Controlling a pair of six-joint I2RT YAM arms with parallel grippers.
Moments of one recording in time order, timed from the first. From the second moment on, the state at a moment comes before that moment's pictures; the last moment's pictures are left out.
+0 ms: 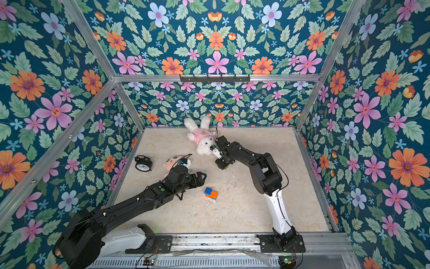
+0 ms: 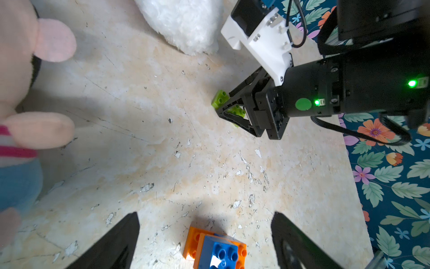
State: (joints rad) left arm -0.73 1.19 0.61 -0.09 -0.06 -0.77; right arm 0.61 2.25 1.72 -0.70 -0.08 -0.23
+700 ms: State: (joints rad) left arm -0.73 1.12 0.55 -0.09 -0.04 -0.81; right arm 0.62 2.07 1.55 -0.70 -0.08 -0.16
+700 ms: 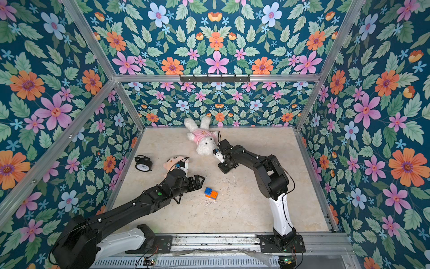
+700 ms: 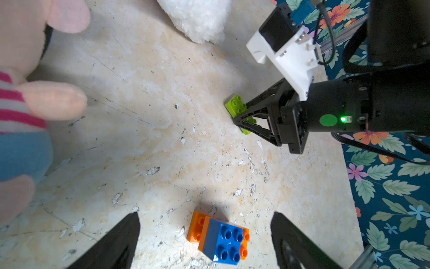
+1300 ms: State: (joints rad) left arm -0.59 1.14 0.39 0.16 0.27 -0.97; right arm 0.88 1.77 1.33 -0.75 -0.15 -0.15
